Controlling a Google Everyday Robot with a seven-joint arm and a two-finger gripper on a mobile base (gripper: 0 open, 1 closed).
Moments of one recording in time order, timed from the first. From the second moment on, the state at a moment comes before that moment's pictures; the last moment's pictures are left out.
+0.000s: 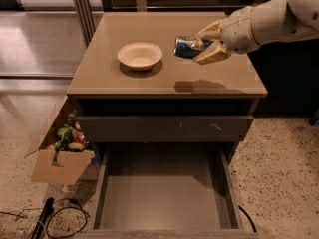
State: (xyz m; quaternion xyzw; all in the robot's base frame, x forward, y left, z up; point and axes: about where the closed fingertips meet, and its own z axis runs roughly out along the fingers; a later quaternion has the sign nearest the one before) arm 0.663 -0.130 0.930 -0.66 0.58 0.04 0.47
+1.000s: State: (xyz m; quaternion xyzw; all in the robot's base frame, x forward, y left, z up) arm 0.716 -0.132 0.879 -0.64 0.61 0.10 0.46
